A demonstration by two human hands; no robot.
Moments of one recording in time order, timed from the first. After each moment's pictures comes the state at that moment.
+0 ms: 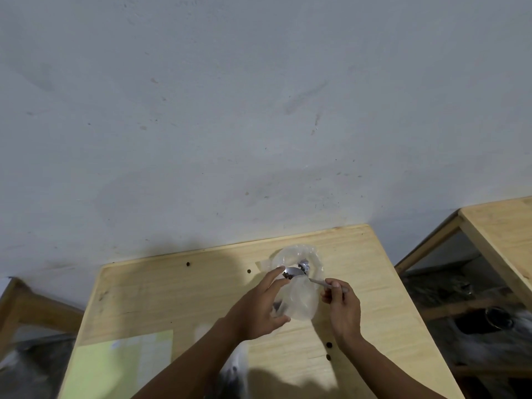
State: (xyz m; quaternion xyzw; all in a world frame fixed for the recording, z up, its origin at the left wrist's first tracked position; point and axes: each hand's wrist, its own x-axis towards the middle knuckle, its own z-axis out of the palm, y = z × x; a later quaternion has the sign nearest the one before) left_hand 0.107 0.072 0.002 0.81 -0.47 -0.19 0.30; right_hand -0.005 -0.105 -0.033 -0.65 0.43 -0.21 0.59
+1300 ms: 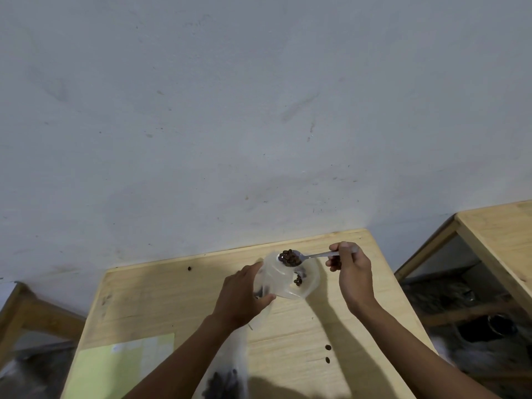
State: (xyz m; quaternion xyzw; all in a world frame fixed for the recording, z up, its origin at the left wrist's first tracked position) left_hand 0.124 0.082 0.017 0.90 -0.33 -0.09 0.27; right_hand 0.025 -0.132 0.066 -0.63 0.33 -0.26 0.65
